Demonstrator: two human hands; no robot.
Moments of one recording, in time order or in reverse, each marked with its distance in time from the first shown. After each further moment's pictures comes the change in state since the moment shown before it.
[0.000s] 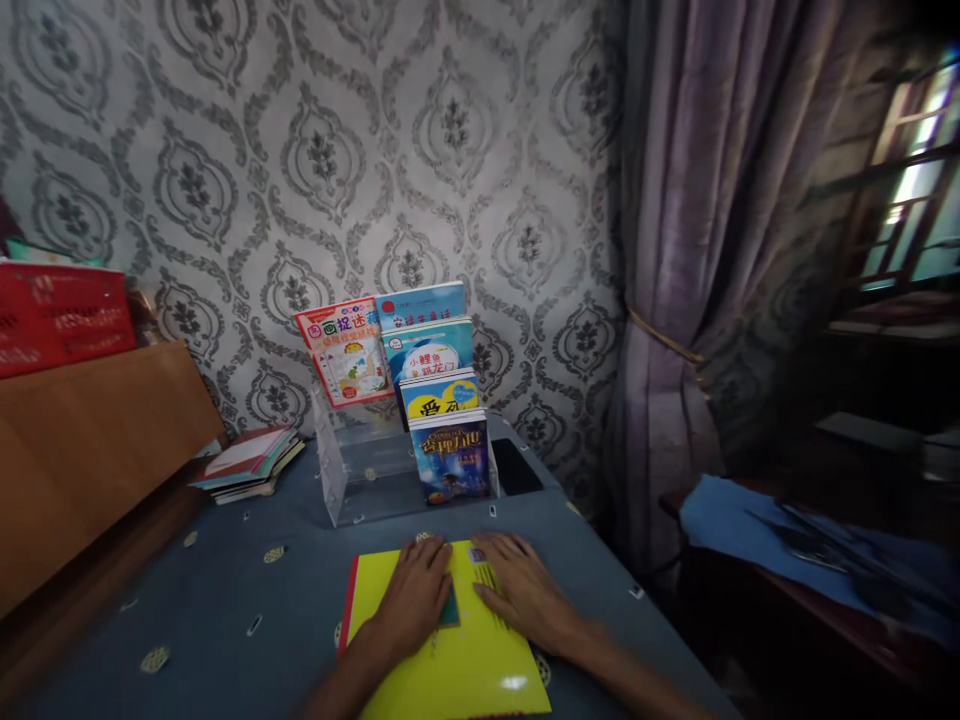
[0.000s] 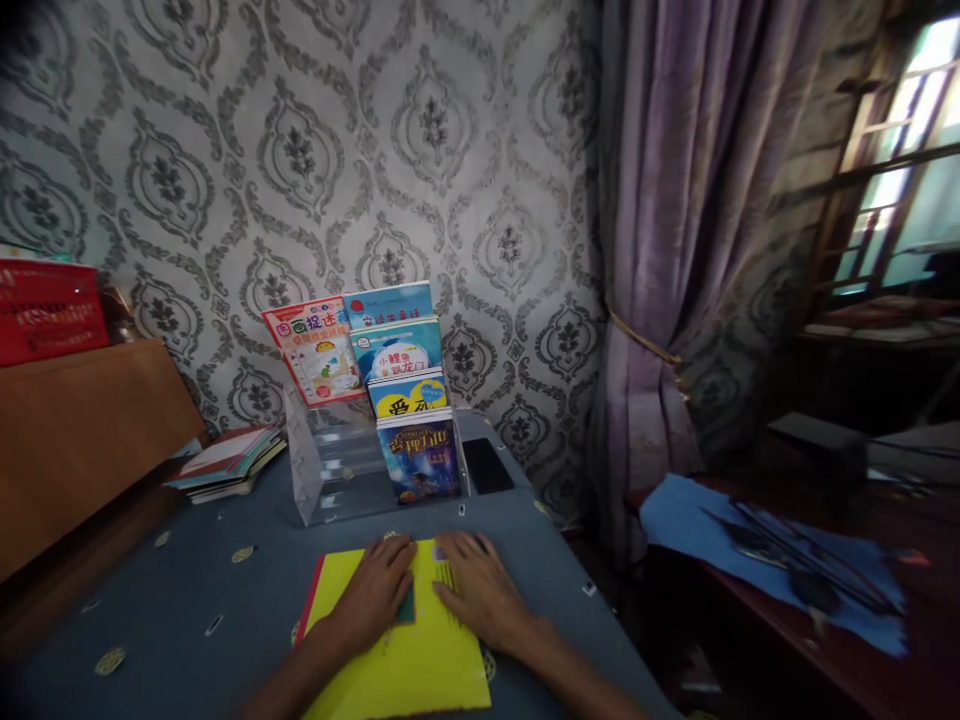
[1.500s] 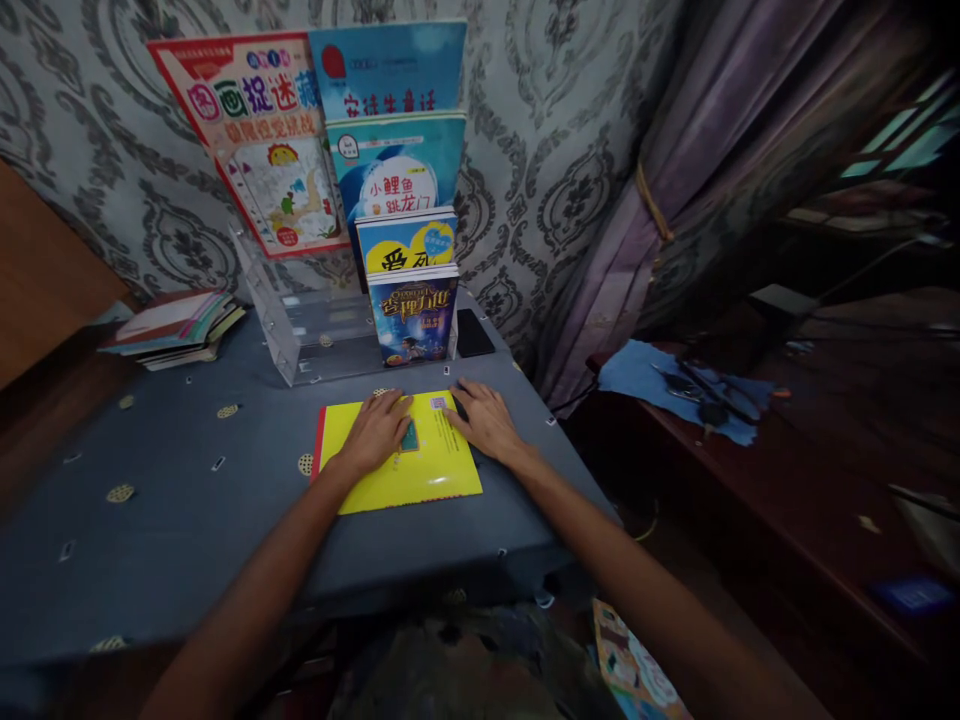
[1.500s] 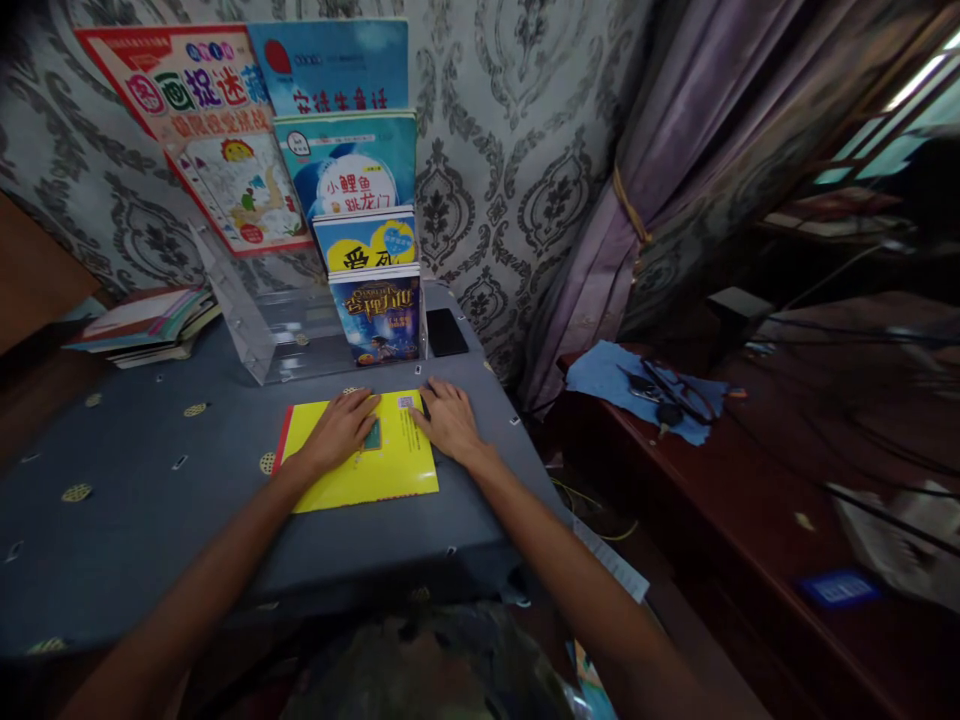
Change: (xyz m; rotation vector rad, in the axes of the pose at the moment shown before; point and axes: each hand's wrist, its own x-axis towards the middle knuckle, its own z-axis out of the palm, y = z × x) left_hand 0.002 0.000 -0.011 -0.039 -0.040 0.009; right_hand -0.004 0.012 0.003 -0.188 0.007 0.252
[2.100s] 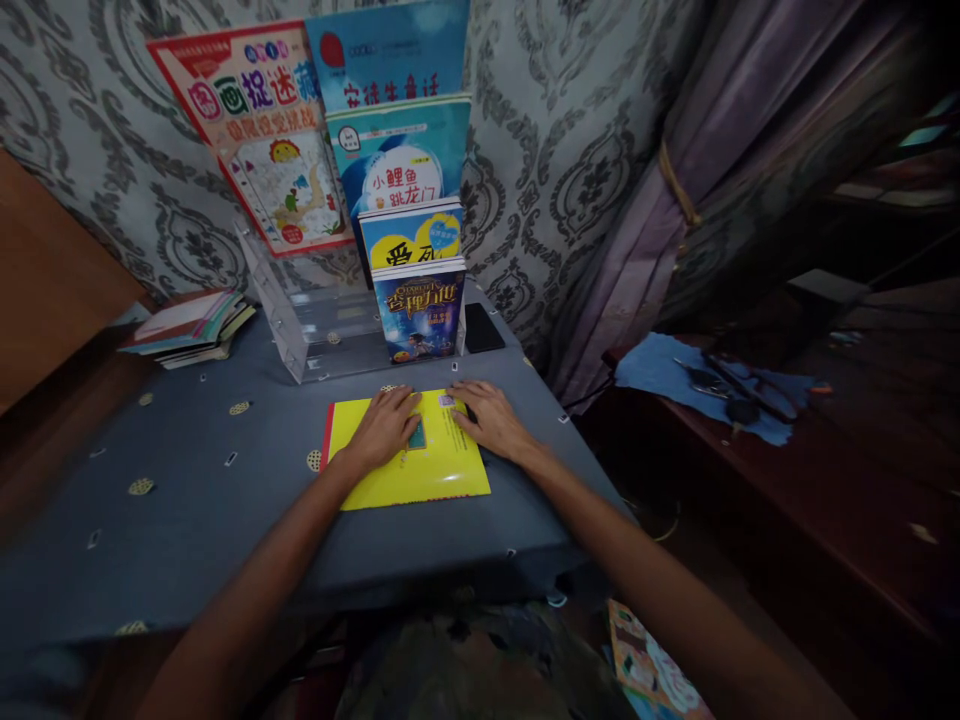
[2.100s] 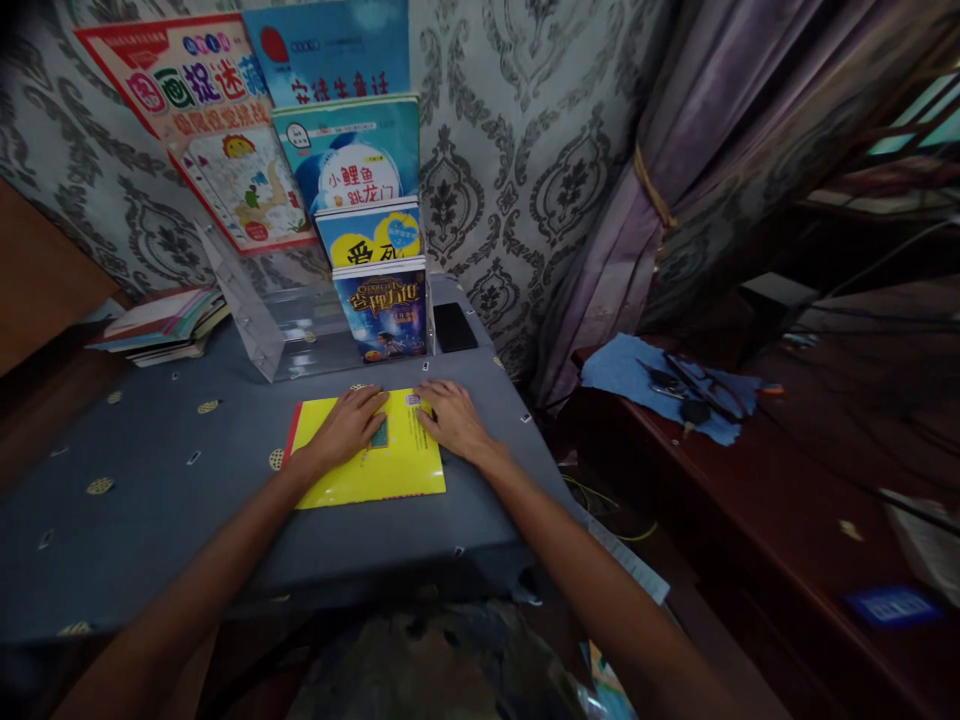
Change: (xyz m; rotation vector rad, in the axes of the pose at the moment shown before) left_hand 0.002 -0.001 -0.004 -0.024 0.003 0.065; right_hand 0.002 0.003 -0.002 0.151 0.007 -0.169
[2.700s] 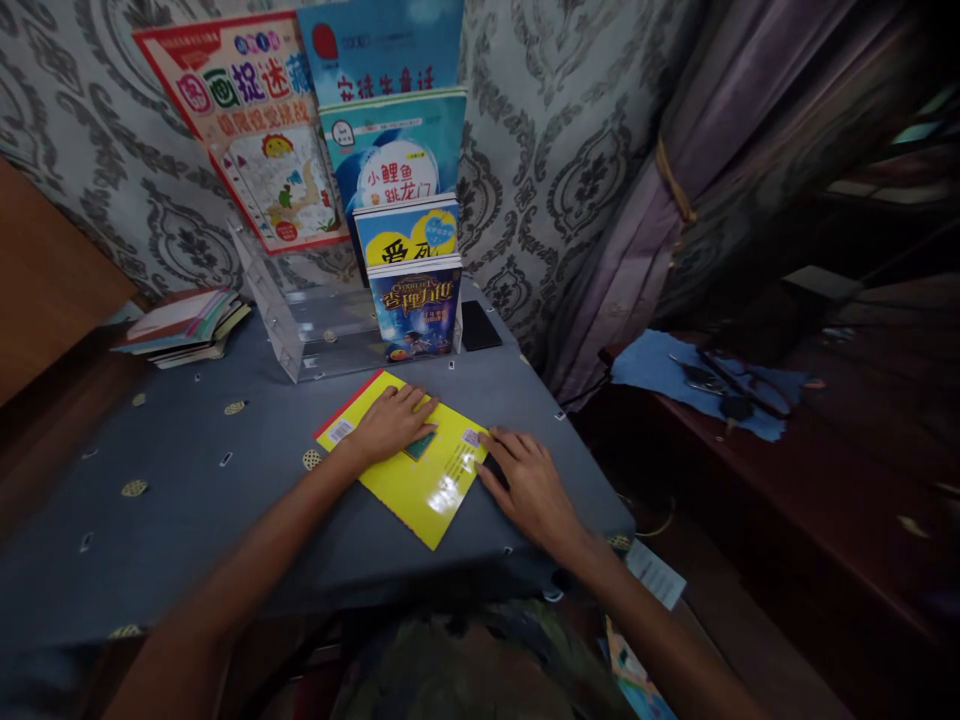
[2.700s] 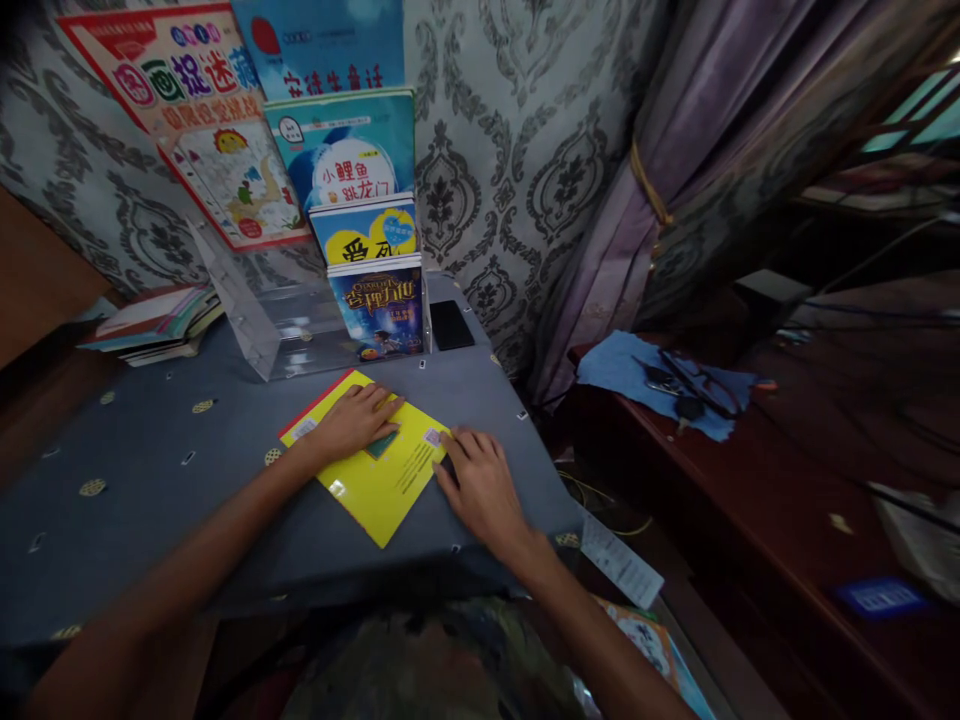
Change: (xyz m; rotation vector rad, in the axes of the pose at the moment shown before) left_hand 0.016 0.015 -0.015 0.198 -0.140 0.233; right_hand -0.101 -0.029 -0.004 -0.106 0.088 0.110
